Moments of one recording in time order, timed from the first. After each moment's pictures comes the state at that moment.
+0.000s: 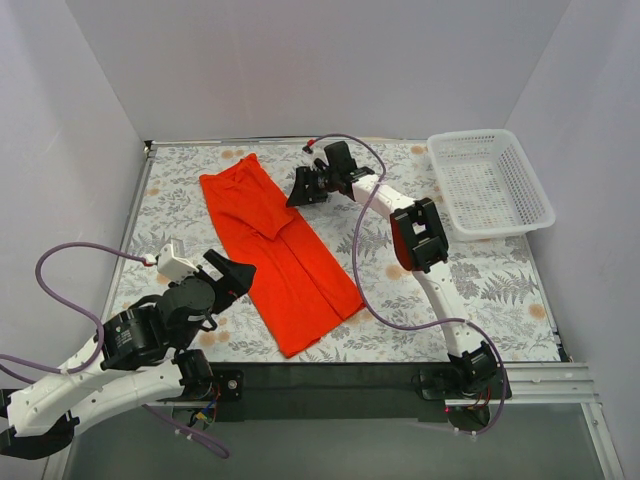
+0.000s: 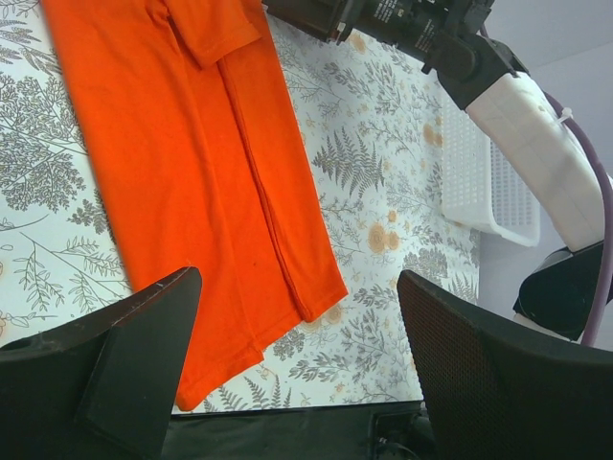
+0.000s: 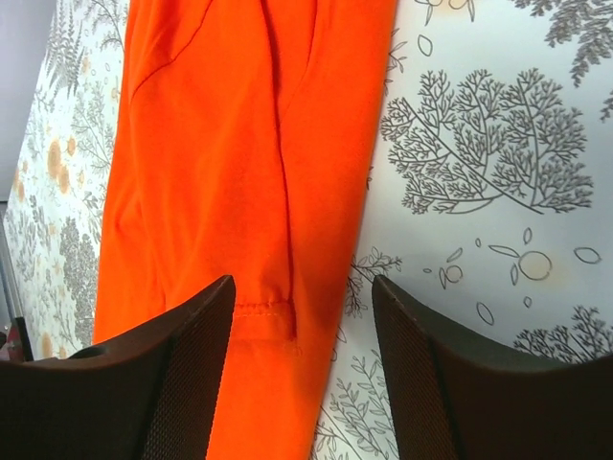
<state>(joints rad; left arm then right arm) -1.07 0.51 0.83 -0.90 -0.74 -1.26 0.54 2.62 2.21 -0.26 -0.70 0.35</state>
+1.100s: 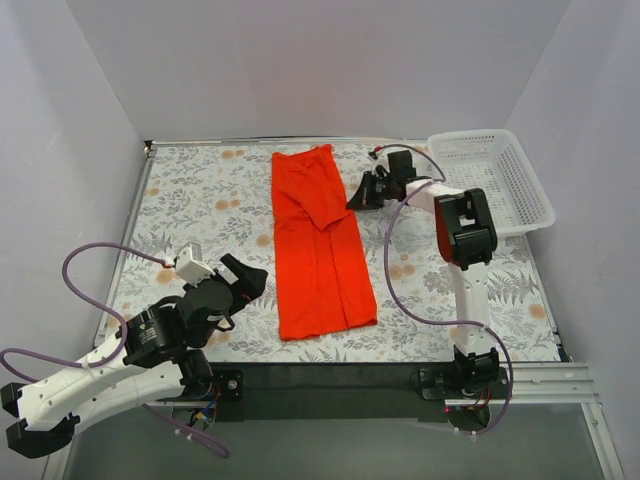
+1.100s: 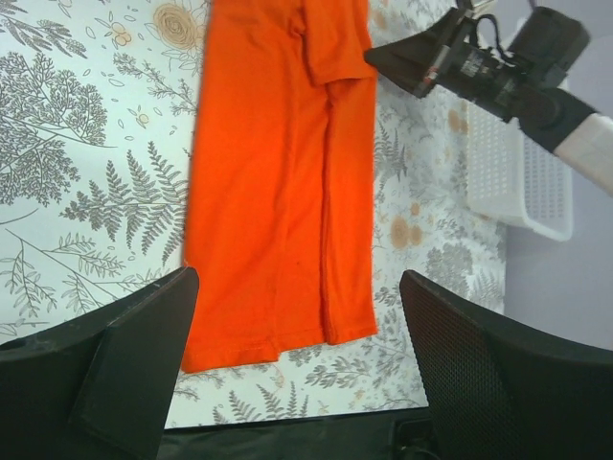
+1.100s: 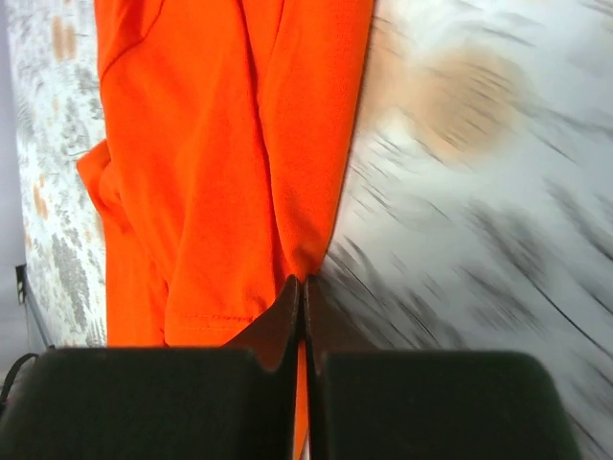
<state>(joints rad) -1.07 0.54 0.73 -0.80 -0.73 -1.27 0.31 2.39 1.72 -0.10 -0.71 0.43</state>
